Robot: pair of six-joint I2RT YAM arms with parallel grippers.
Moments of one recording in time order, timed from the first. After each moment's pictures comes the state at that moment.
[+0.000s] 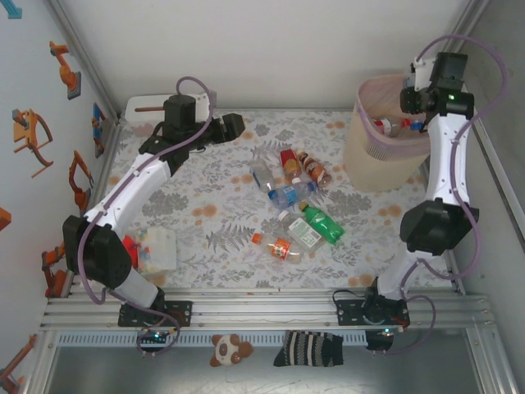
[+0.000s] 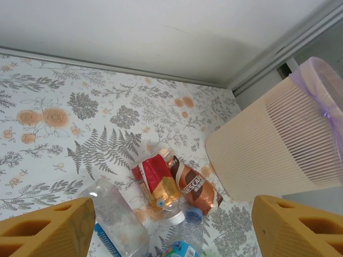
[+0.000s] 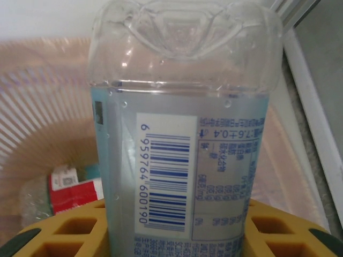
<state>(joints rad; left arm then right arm) -0.44 1.57 1.44 -0.32 0.31 -0.50 -0.18 1.85 2.12 -0.93 -0.01 -0.32</state>
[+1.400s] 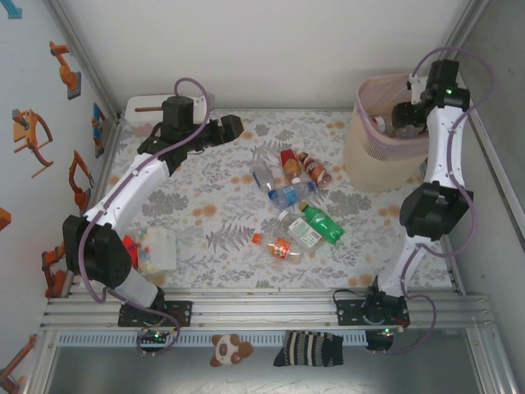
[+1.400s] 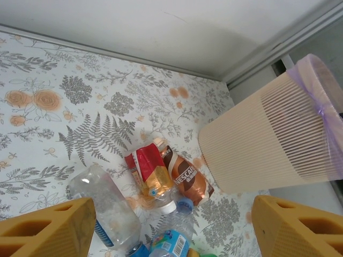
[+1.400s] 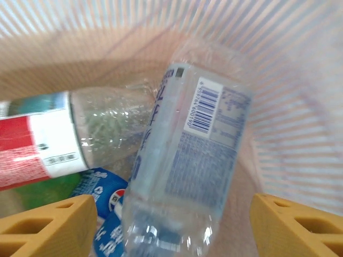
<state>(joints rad) -0.42 1.57 1.42 -0.33 0.37 -0.55 -0.22 1.98 2.22 -1.13 -0.01 -0.29</state>
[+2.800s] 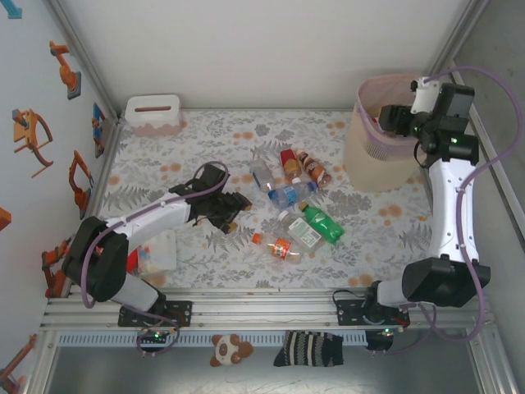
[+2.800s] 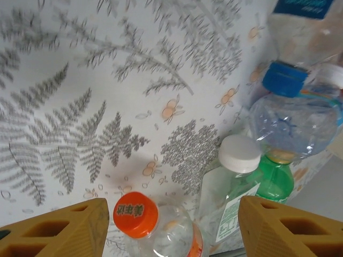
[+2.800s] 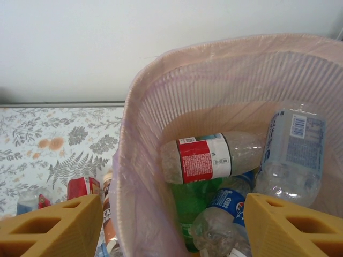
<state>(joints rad) -0.67 1.49 0.91 -0.48 0.30 -1.39 -0.17 1.40 1.62 -0.72 -0.34 -0.04</state>
